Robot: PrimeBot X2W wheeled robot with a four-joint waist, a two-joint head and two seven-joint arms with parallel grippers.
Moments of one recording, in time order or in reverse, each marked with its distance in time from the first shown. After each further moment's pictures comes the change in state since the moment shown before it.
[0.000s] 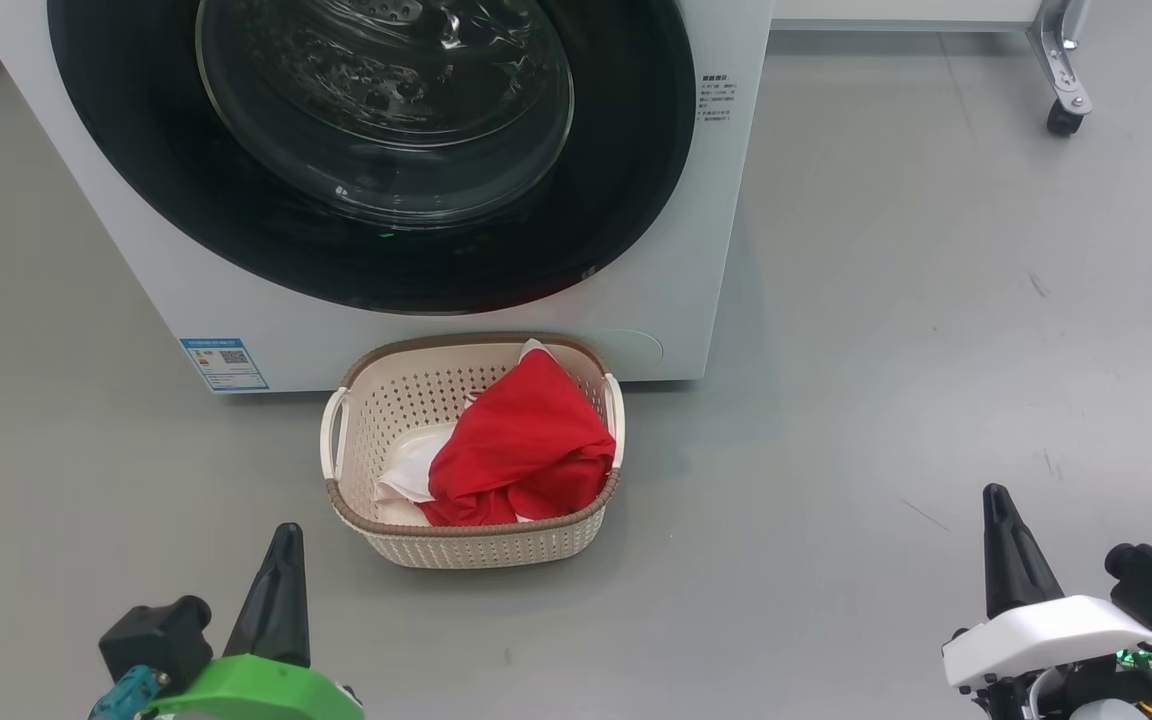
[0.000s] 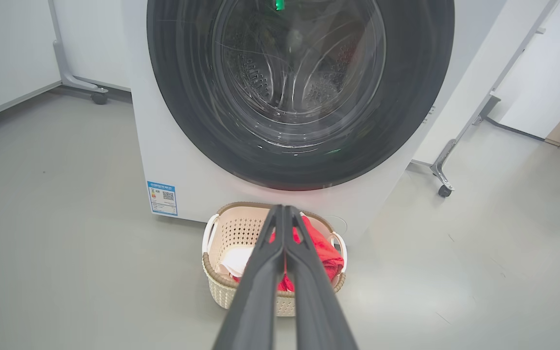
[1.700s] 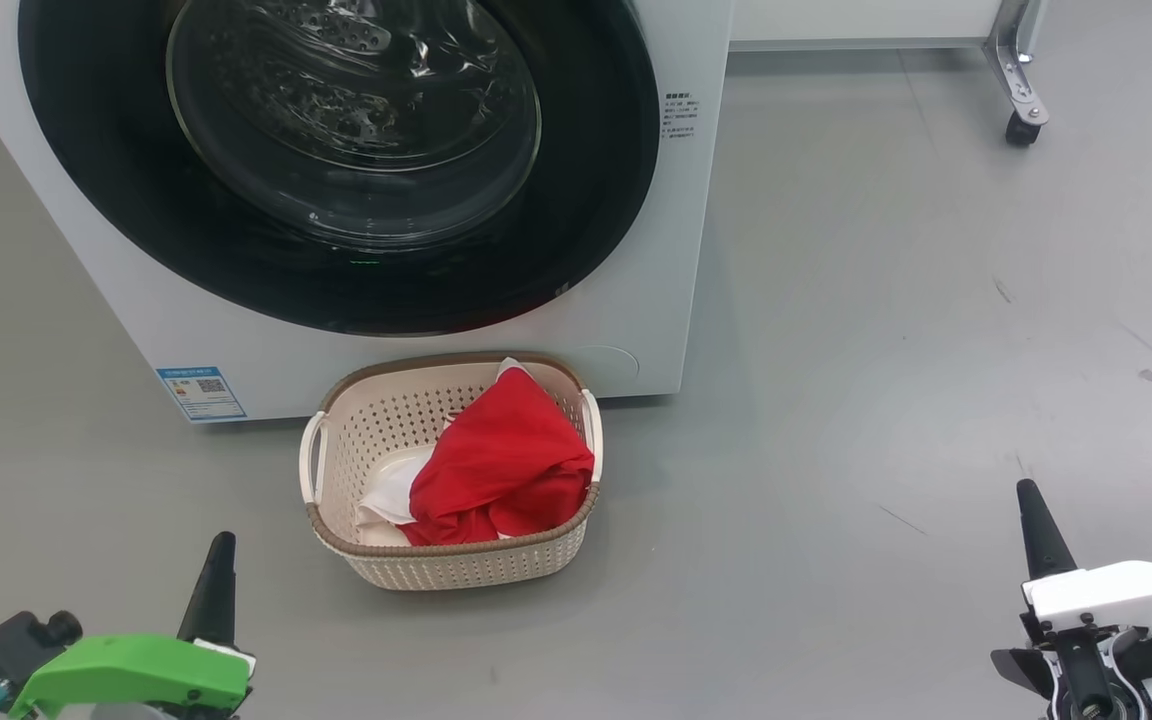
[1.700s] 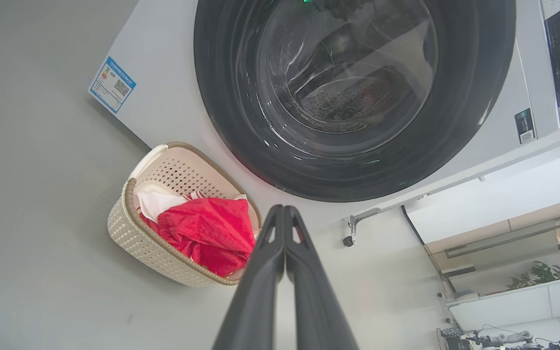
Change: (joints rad) left arm -0.051 0.002 0.149 0.119 -0.700 -0.112 0.096; right arm -0.075 0.037 -0.146 0.099 0.623 0.079 0.136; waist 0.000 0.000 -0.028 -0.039
